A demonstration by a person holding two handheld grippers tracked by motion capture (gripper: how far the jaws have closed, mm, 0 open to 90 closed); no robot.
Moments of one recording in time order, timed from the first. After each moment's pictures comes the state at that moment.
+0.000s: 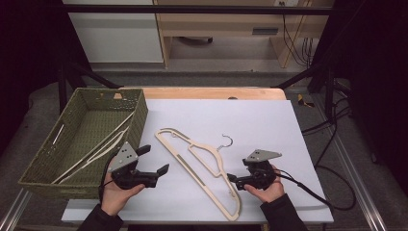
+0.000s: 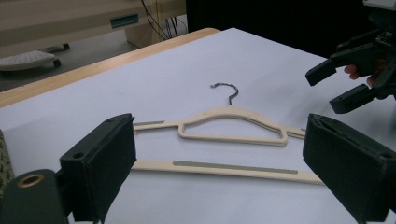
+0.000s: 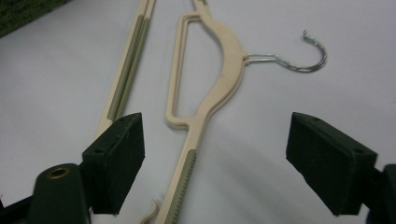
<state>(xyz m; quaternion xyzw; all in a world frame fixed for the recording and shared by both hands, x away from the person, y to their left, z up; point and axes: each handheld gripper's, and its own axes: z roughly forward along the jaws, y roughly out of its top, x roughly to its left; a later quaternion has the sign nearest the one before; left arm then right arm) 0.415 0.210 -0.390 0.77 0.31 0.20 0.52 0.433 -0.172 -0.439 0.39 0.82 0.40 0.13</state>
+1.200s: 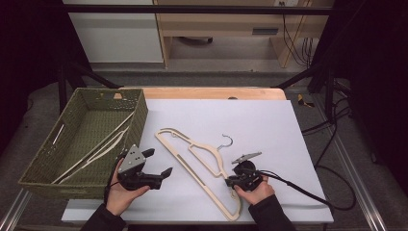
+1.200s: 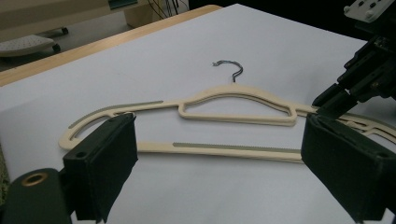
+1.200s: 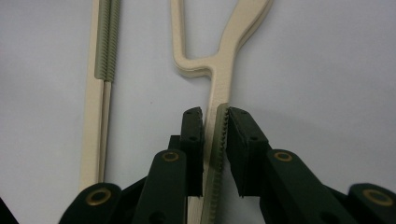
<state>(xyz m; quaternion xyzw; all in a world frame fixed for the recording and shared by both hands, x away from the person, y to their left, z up) 0.420 0.203 -0.405 0.79 0.31 0.20 0.49 0.440 -0.144 -0.461 0.47 0.83 0.30 0.04</state>
